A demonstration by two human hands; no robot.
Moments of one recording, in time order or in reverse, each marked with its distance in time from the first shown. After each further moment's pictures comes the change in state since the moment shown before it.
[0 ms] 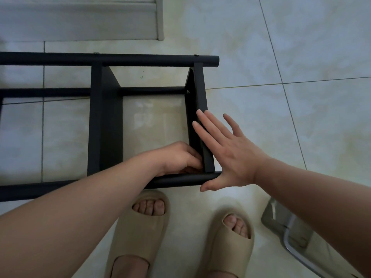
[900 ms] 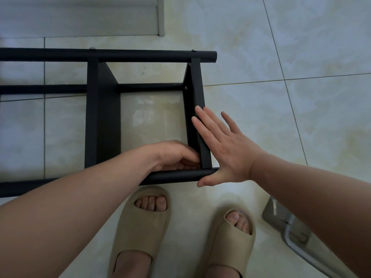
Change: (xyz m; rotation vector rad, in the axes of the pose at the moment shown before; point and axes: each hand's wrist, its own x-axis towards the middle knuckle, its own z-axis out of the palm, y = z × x) left_hand -0.002 -0.006 -0.009 -0.292 -0.165 -0.058; right_hand 0.006 -0.004 0.004 0.064 0.012 -0.001
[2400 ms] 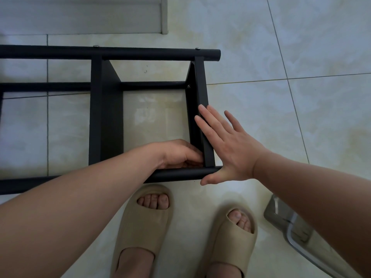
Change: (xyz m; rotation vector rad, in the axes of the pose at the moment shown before) left_hand 0.003 -0.002 -0.002 0.094 0.015 0.014; right_hand 0.001 -0.001 -0.004 0.003 -0.044 0.014
